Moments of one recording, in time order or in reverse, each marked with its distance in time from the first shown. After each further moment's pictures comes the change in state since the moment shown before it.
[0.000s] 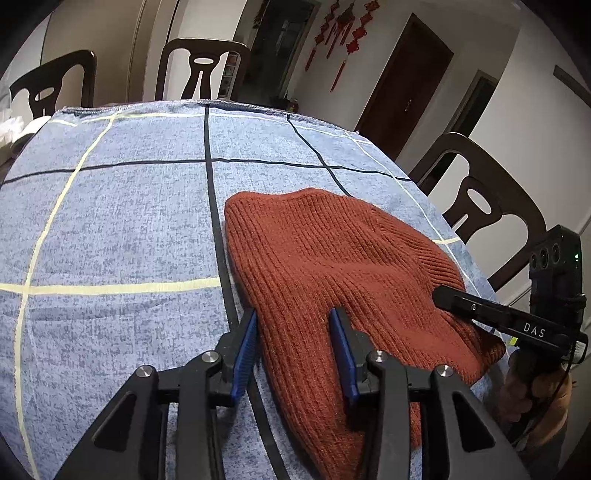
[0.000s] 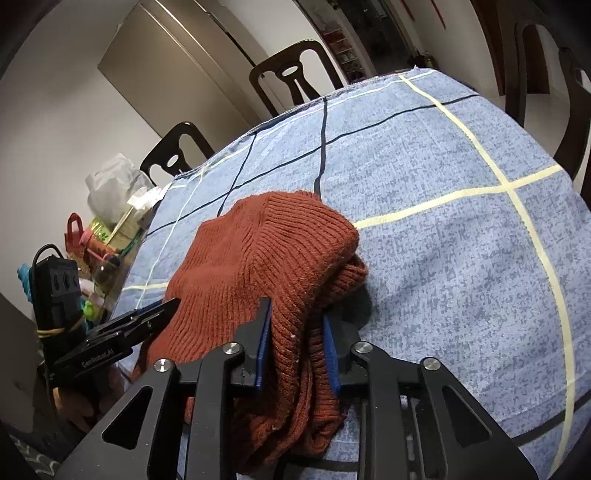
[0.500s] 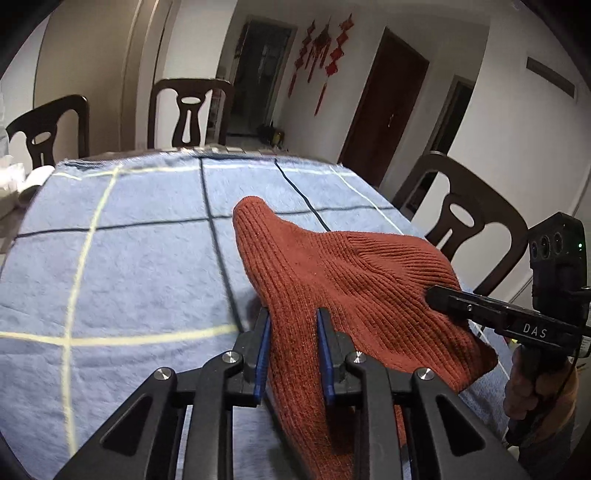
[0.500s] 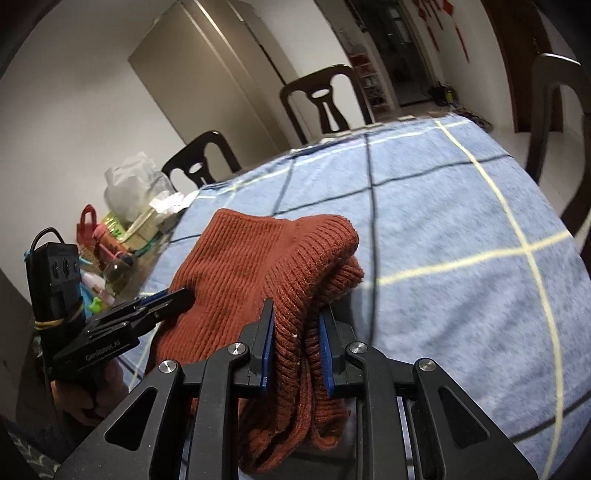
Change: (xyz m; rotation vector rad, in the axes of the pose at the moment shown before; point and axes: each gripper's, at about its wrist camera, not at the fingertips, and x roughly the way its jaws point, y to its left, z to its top) left arm -0.049 0.006 0.022 0.082 -0.113 -0.009; right arm -0.009 0.059 0.018 -0.105 -0.066 0.041
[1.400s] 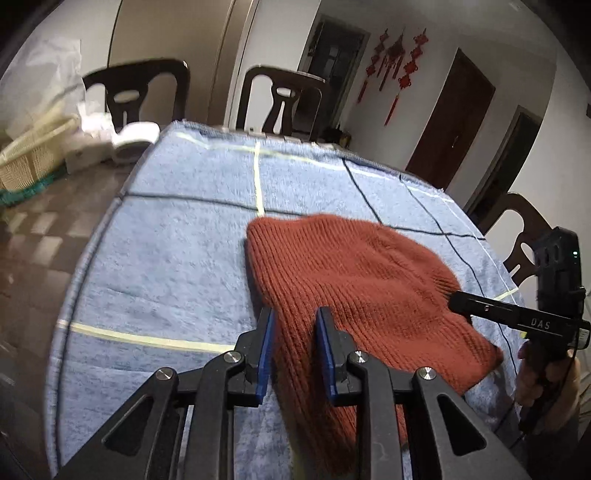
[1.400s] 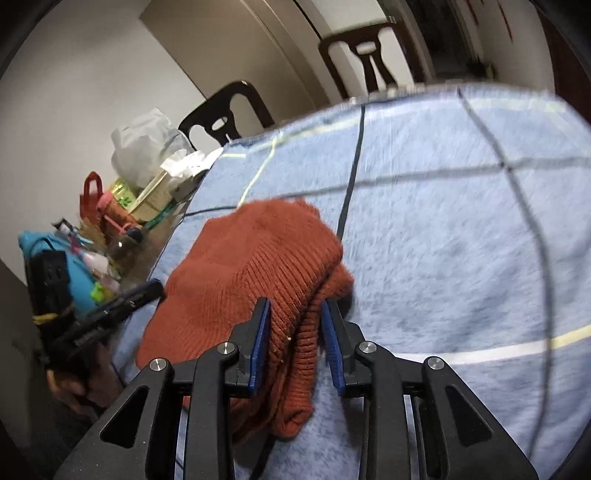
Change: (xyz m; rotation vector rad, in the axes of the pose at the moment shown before) left arm -0.026 0.154 -0.008 -0.153 -0.009 0.182; right arm 0.104 0.068 0.020 -0.093 0.112 0.053
